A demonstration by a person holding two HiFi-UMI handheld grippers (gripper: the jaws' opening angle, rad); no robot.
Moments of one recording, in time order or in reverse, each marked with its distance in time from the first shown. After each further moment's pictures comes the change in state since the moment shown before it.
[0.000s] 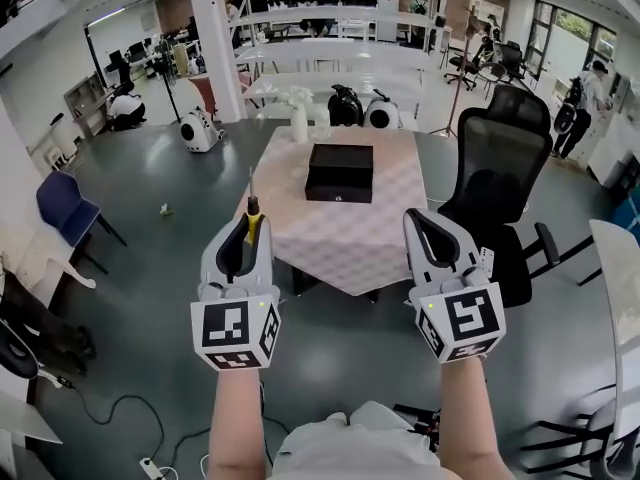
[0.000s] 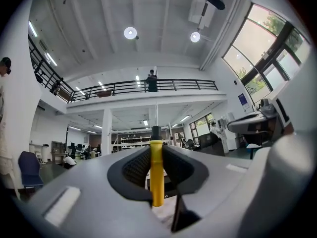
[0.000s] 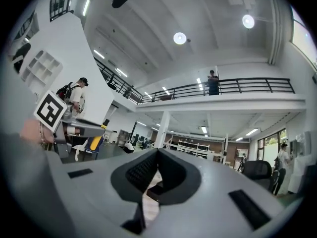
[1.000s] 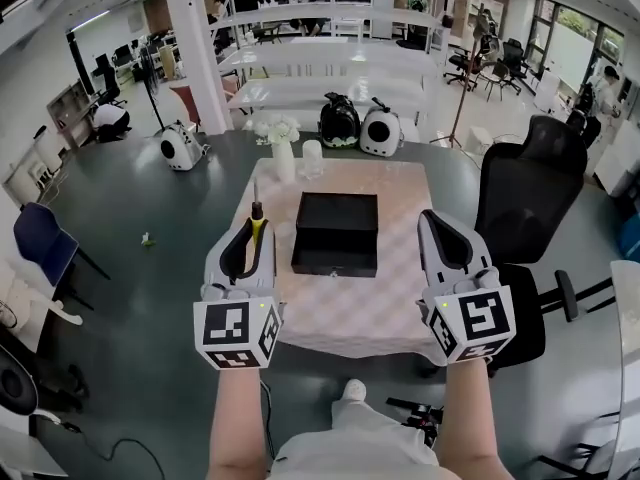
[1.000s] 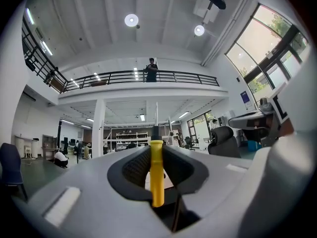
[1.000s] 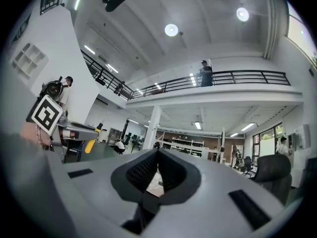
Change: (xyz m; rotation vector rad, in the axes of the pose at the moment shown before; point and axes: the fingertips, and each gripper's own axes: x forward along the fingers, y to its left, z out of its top) left arm 0.294 0.046 -0.089 -0.029 0.037 -0.055; right arm 0.239 -0.154 -0.102 0.036 0.021 -0.076
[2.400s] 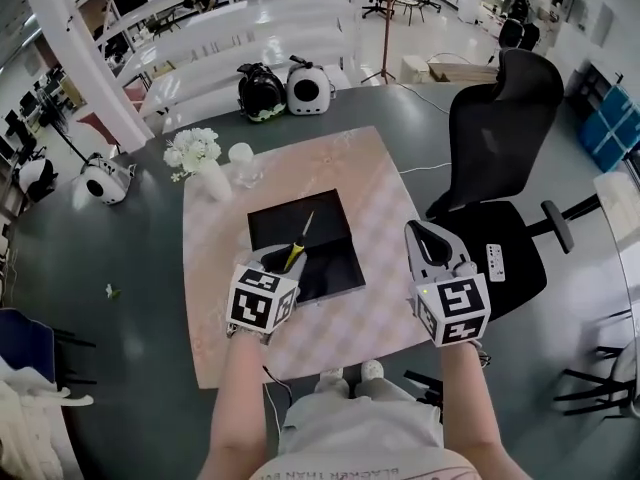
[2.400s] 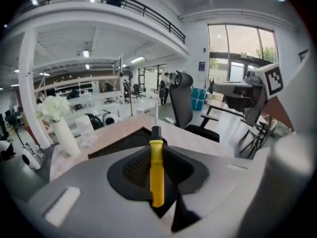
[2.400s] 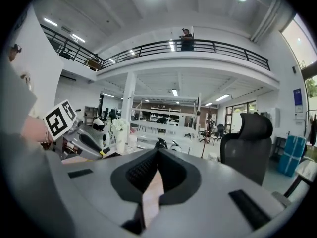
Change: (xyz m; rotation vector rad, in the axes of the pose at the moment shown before) left arm 0.189 -0.085 -0.240 0.038 0.684 -0.708; right arm 0.085 -0.072 -0.179 0.127 0.395 -0.257
